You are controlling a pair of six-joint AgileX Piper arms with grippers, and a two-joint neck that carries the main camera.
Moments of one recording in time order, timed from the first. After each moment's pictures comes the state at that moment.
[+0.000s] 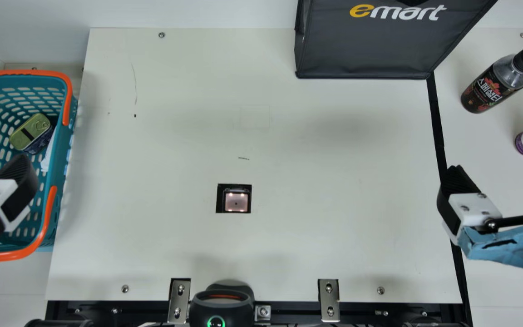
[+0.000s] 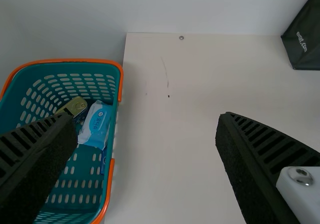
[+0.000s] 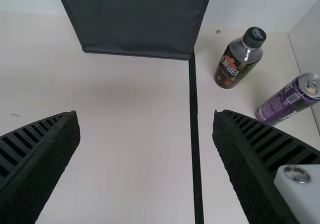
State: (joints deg) left arm -1.7 43.3 -68.9 -1.5 69.5 0.0; right arm 0.7 42.7 -69.8 -0.8 69.5 0.0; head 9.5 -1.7
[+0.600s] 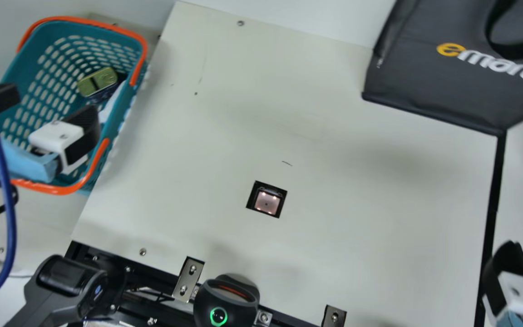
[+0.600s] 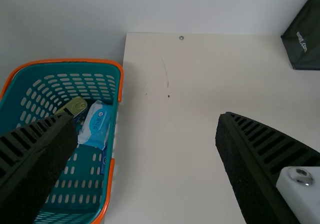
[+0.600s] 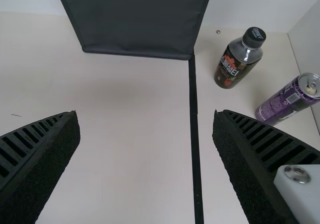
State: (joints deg) left arm -1.7 43.3 -68.9 -1.5 69.5 0.0; right arm 0.7 42.7 -69.8 -0.8 69.5 0.0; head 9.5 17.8
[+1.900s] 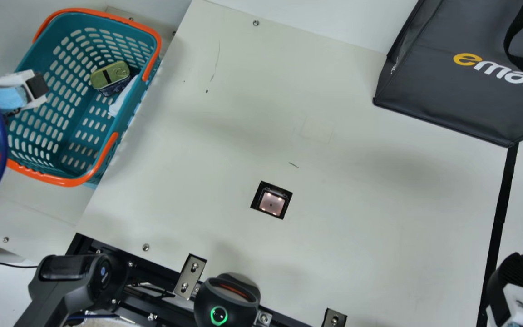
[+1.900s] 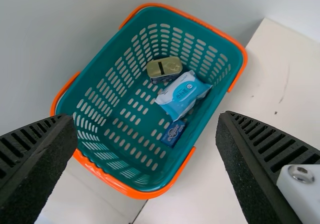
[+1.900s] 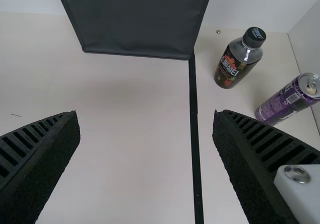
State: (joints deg) left arm 21.0 50.6 -66.6 8.4 69.6 -11.3; right arm 0.7 42.7 -69.8 -0.8 69.5 0.0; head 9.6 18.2
